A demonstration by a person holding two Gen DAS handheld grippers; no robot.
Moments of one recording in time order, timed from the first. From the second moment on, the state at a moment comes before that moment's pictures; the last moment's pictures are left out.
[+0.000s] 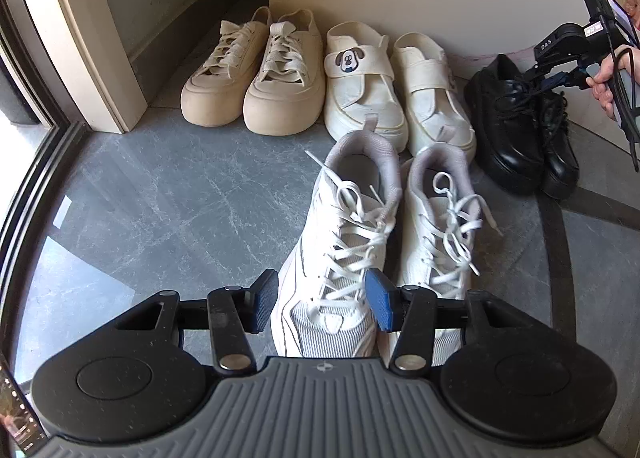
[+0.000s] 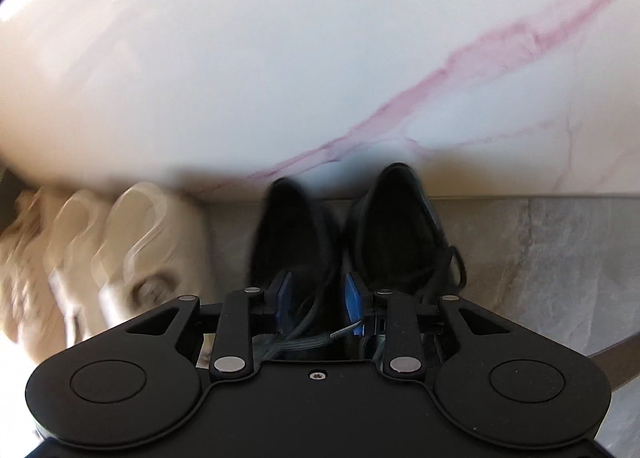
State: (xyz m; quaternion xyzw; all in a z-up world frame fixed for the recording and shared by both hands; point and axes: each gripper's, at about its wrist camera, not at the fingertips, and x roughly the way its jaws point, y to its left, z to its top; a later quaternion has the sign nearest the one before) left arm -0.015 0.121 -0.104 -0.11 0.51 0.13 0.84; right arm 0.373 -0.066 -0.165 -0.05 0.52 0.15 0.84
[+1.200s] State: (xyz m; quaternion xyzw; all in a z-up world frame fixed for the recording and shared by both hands) left arm -0.180 0.038 -0.153 -0.03 0.64 0.01 0.77; right arm -0.062 -0.039 -0.162 -0.10 0.66 0.29 0.68
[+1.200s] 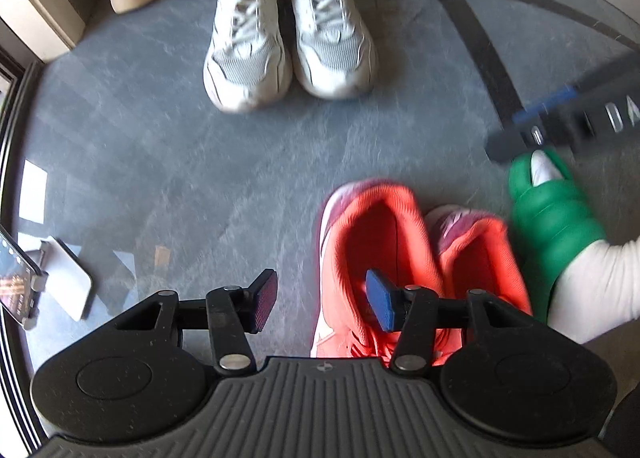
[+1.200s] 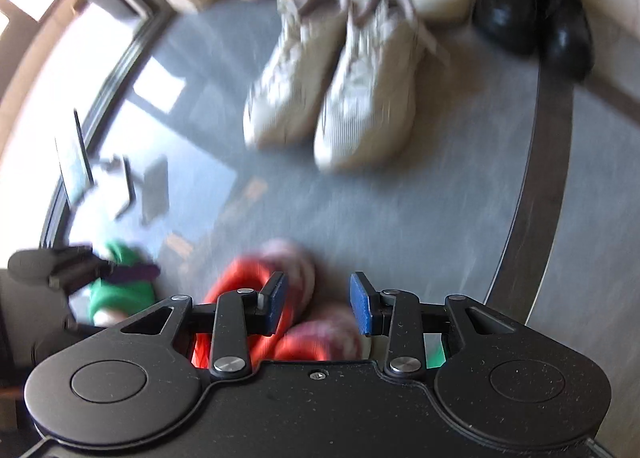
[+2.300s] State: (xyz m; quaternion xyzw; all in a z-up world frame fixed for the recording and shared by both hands) left arm -0.158 0.035 -0.187 -0.08 0.64 0.03 0.76; right arm -0.077 -0.037 -0.236 -0.16 0.69 0.25 0.66
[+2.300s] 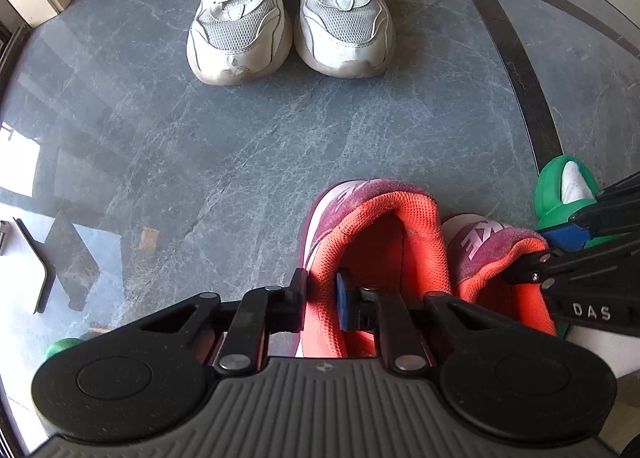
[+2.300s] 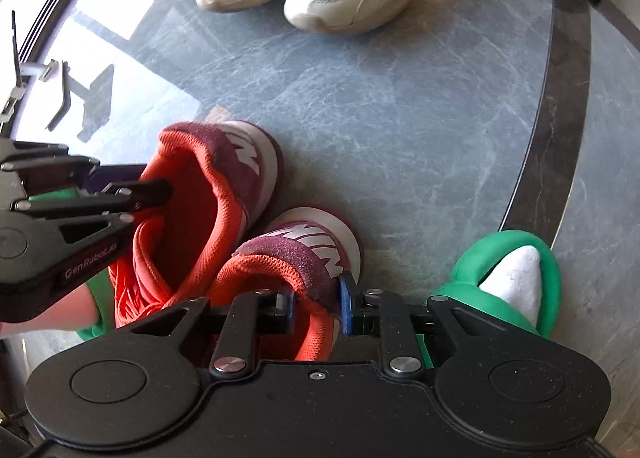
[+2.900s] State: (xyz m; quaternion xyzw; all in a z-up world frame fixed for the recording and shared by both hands) left arm -0.144 0.073 -0.184 -0.13 0.61 0.09 0.78; right arm -0.037 -0.018 -0.225 -0.13 0.66 0.26 0.69
